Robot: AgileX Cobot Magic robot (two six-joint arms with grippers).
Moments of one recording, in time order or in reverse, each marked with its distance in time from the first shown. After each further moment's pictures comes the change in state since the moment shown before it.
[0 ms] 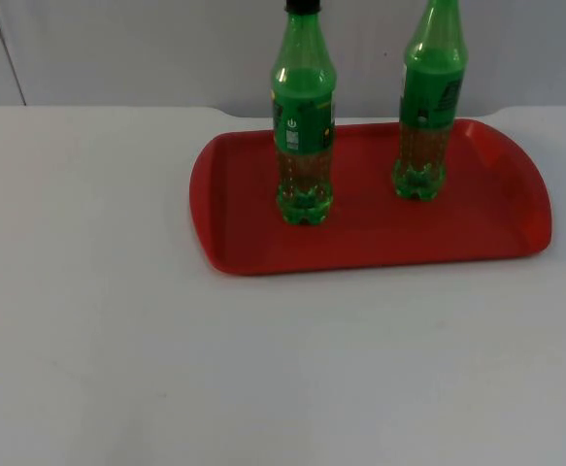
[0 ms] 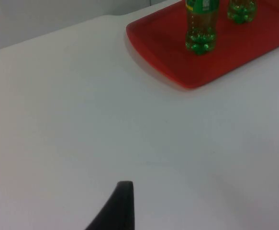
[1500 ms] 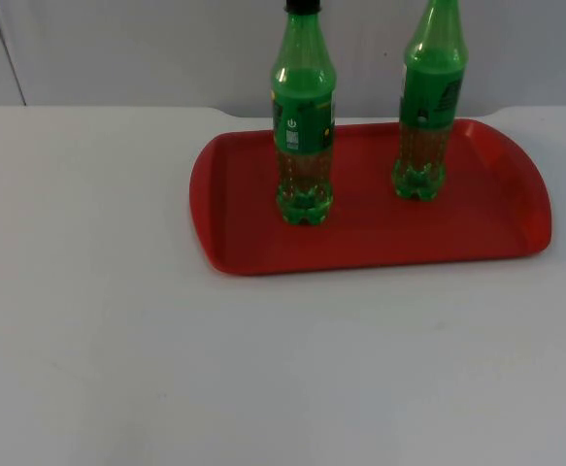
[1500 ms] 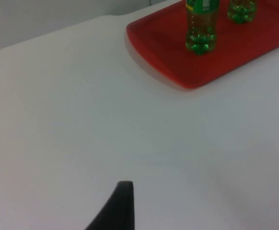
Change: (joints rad) right arm 0.000 0.000 0.027 -0.075 0.089 0.108; left arm 0.000 0.000 0.000 0.000 0.000 0.000
